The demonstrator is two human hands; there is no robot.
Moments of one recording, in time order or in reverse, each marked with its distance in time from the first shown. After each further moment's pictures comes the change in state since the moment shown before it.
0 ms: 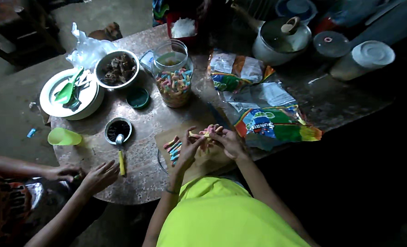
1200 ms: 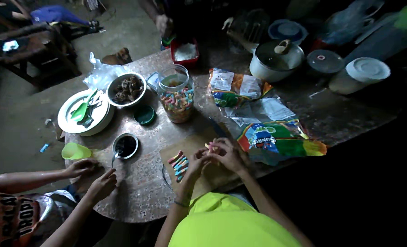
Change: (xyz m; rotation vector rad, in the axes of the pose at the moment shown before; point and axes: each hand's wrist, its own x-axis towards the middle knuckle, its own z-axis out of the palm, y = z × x) left_hand 0.016 -0.030 0.005 -0.062 0.008 -0.167; right_hand 0.023 0.032 -0.021 -0.724 -0.041 -0.595
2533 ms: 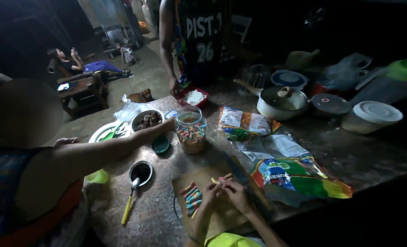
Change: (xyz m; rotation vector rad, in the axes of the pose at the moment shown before) left_hand 0.006 -0.010 0.007 0.039 0.128 -0.066; right_hand -0.017 0.023 0.041 0.070 0.187 -0.122
